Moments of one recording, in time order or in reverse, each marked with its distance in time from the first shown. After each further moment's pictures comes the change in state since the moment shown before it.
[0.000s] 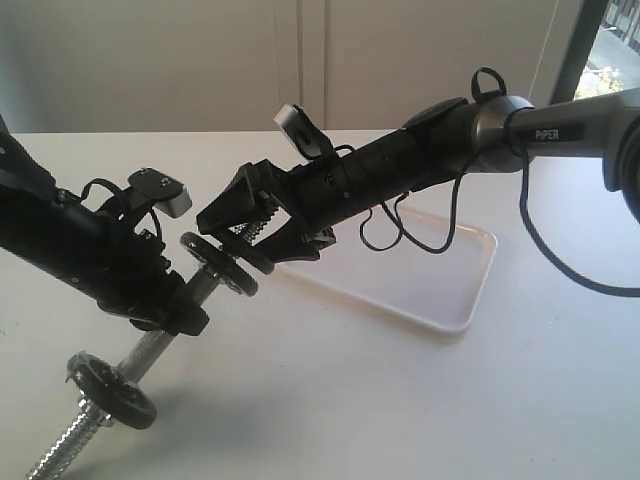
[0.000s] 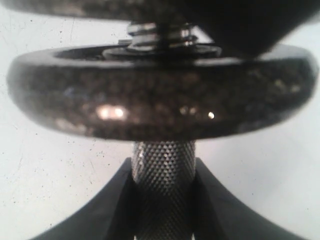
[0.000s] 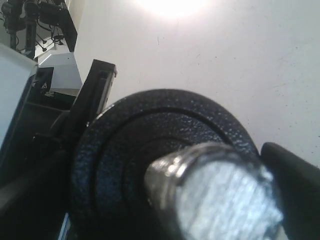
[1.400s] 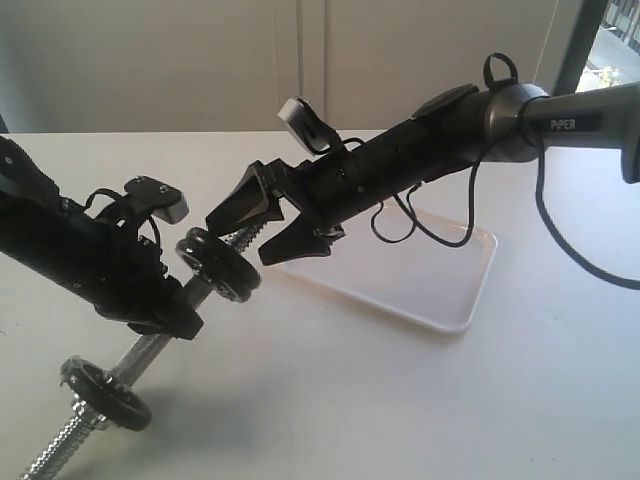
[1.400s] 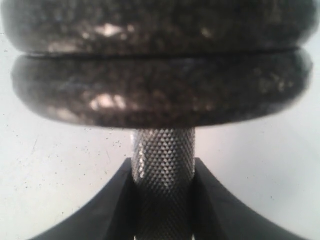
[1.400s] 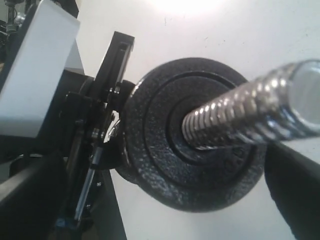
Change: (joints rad) left arm 0.000 0.014 0.006 0.034 -0.044 -0.068; right arm -0.028 -0.018 0.000 -0.069 0.062 -0.024
